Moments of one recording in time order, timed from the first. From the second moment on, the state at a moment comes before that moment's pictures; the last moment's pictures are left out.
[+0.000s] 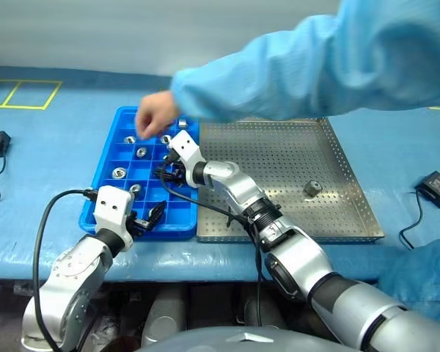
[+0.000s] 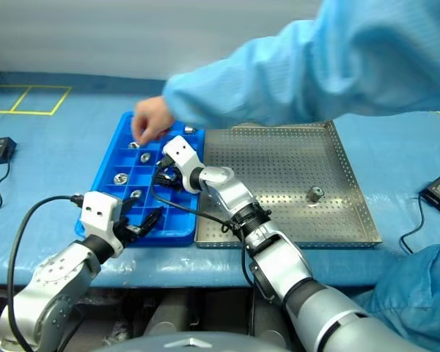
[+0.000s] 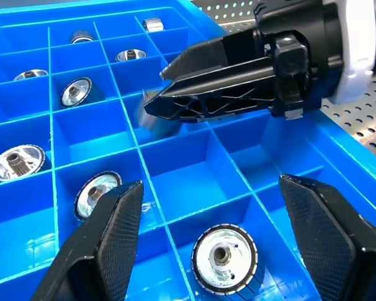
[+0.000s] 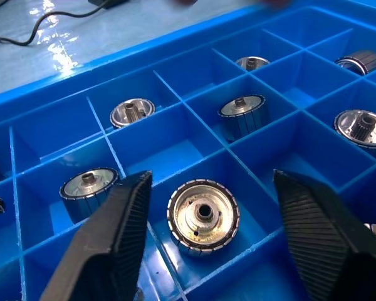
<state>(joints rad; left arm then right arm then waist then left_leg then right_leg) 0.22 0.40 0.11 -0.72 -0.36 0.74 -0.28 -0.88 0.12 0.30 0.74 0.10 0.26 0.56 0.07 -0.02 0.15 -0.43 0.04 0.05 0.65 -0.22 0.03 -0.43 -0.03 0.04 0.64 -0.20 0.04</state>
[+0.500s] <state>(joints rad) 0.08 0.37 0.00 -0.62 -0.36 0.71 -0.32 -0.46 -0.12 0.23 -0.13 0.10 0.67 0.49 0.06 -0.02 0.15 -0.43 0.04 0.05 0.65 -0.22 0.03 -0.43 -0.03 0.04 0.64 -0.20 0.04</state>
